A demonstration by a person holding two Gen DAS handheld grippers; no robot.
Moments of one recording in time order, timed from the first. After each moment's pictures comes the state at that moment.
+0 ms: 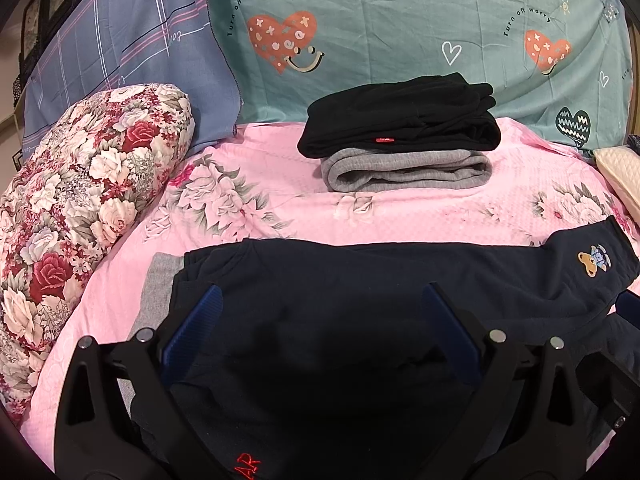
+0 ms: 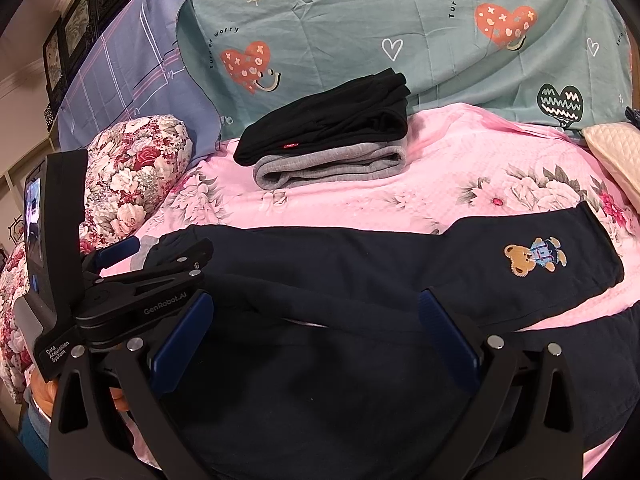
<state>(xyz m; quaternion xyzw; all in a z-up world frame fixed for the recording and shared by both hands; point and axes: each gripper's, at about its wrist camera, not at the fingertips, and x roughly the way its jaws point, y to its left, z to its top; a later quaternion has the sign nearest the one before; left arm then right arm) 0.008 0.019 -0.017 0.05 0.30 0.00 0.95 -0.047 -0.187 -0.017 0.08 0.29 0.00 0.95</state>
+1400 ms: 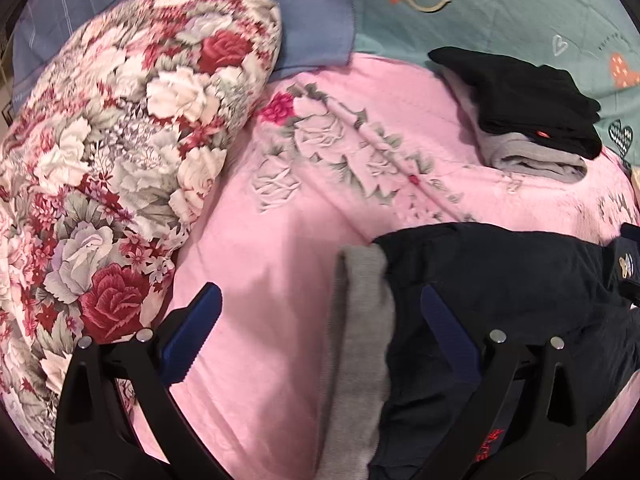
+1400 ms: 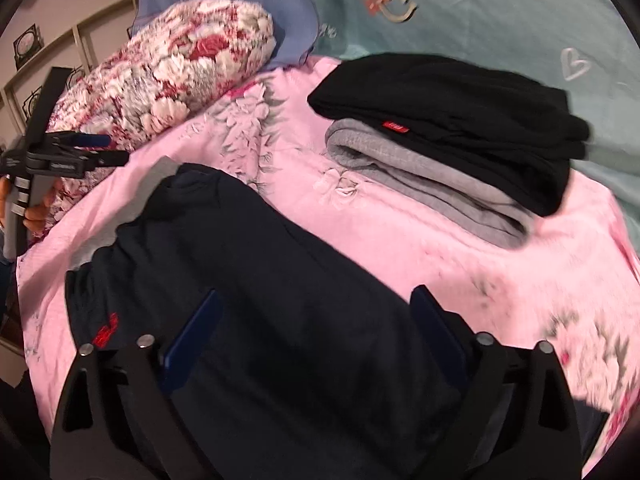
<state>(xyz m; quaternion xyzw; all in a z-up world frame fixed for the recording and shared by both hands) 0.088 0.220 0.000 0.00 0.46 0.01 0.89 0.123 -0.162 -0.017 -0.11 0.45 0.18 0.87</state>
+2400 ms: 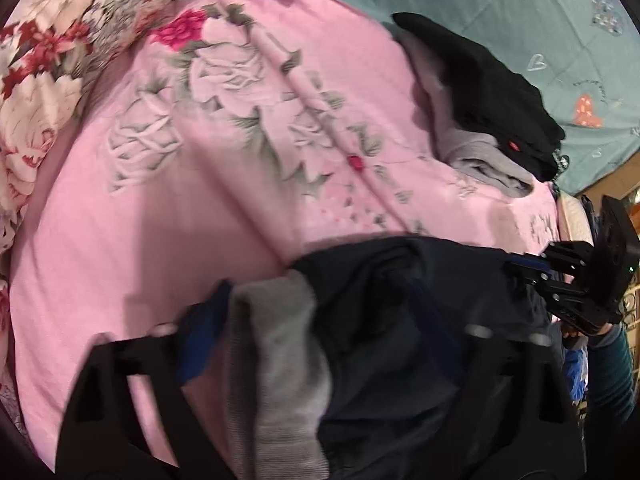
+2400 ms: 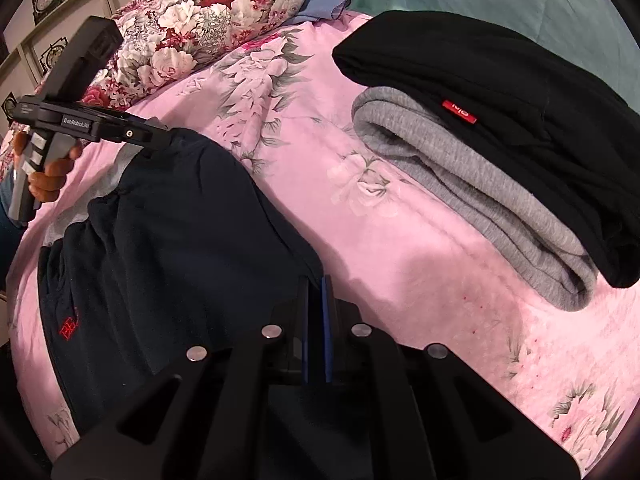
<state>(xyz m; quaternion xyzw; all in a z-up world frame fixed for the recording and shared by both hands) 0.160 0.214 -0.063 -0.13 0.52 -0.17 0.83 0.170 -0.147 -0.049 -0.17 0.49 0.23 0.83</state>
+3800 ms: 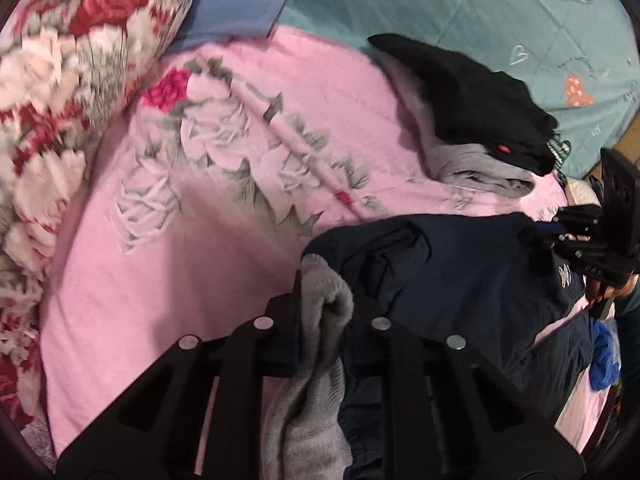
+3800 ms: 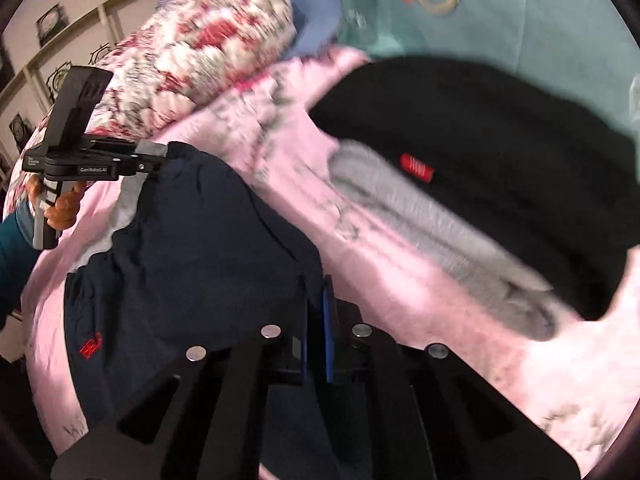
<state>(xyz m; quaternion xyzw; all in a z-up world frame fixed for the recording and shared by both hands) 0.156 0.206 -0.035 -0.07 0.46 -0.17 0.87 0.177 -0.160 -0.009 -0.14 0.45 0.24 0.85</state>
